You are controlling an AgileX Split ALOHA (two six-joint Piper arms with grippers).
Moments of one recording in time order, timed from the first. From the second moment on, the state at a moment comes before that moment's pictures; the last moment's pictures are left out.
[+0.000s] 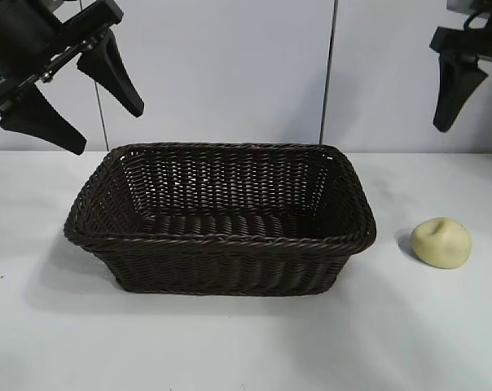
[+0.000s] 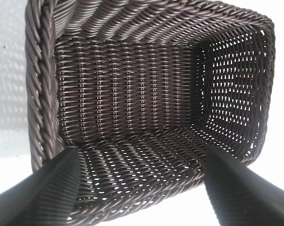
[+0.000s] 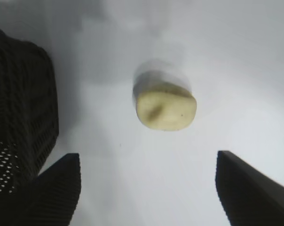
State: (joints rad) left arm -0.22 1.74 -1.28 -0.66 0.89 0.16; right arm -0.03 1.87 -1.41 0.16 1.12 -0.11
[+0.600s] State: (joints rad) left arm -0.22 1.74 -1.28 -0.66 0.89 0.16; right arm -0.03 2.02 -1.38 0.16 0.96 -0.10
